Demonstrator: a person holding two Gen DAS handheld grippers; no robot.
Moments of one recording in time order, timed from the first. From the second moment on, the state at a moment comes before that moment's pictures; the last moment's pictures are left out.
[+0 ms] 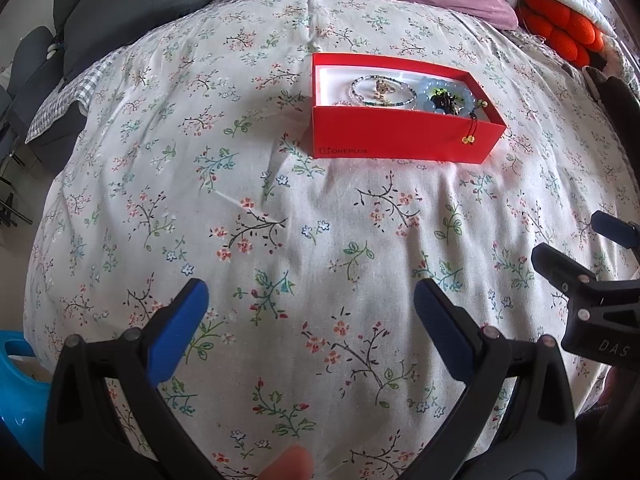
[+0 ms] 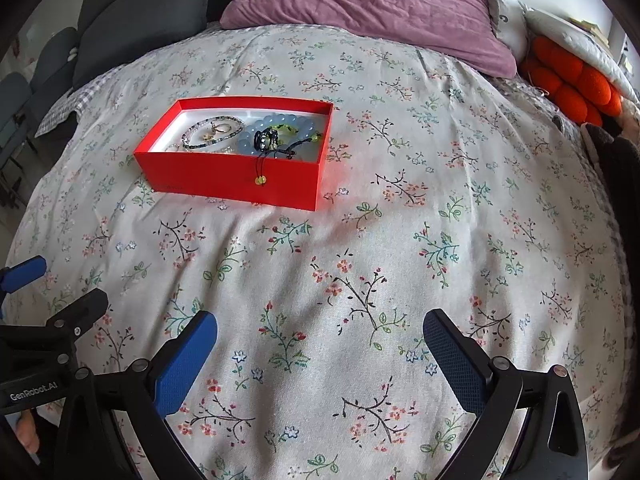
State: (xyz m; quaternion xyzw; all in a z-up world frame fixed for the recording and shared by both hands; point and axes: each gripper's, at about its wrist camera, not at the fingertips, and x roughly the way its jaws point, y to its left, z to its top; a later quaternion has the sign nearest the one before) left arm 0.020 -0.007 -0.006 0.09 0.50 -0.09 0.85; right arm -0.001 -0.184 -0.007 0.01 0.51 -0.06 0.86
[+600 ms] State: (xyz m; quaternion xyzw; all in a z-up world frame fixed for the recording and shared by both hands) left arm 0.020 -0.011 -0.008 0.09 0.51 -0.09 0.85; right arm 0.000 -0.182 -0.010 0.01 0.51 -0.05 0.86
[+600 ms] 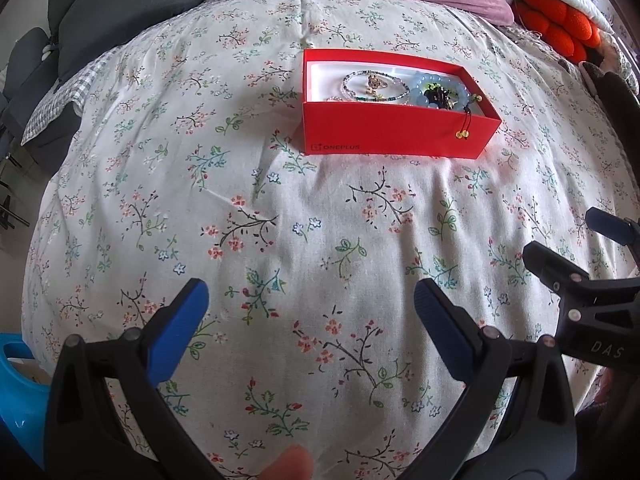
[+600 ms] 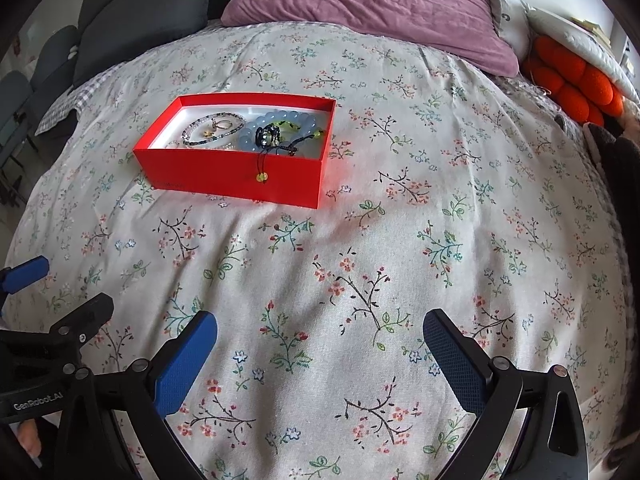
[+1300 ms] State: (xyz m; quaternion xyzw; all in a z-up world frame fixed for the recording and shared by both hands) left arm 0.021 -0.010 -0.009 0.09 0.51 -0.09 0.85; right arm 0.001 -0.180 -0.012 0.00 0.51 -0.05 0.86
